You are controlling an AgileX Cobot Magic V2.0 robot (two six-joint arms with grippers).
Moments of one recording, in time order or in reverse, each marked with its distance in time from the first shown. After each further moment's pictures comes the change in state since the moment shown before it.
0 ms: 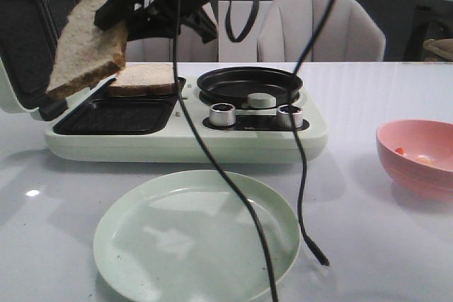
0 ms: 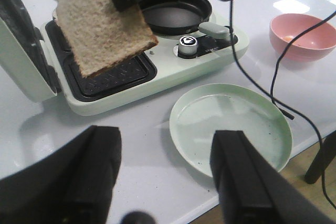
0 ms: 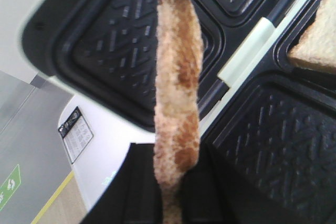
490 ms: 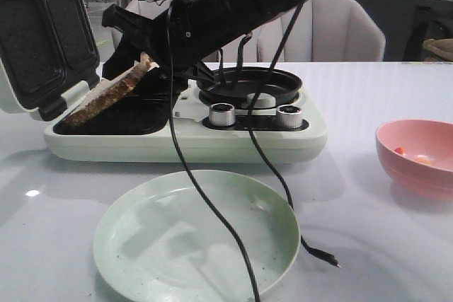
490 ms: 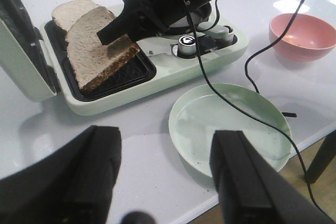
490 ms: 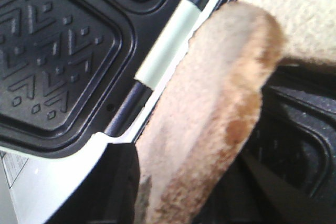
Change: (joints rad) left arm 0.000 0.000 0.000 0.000 -0.001 0.000; right arm -0.002 0.167 -0.094 -0.033 -0.077 0.040
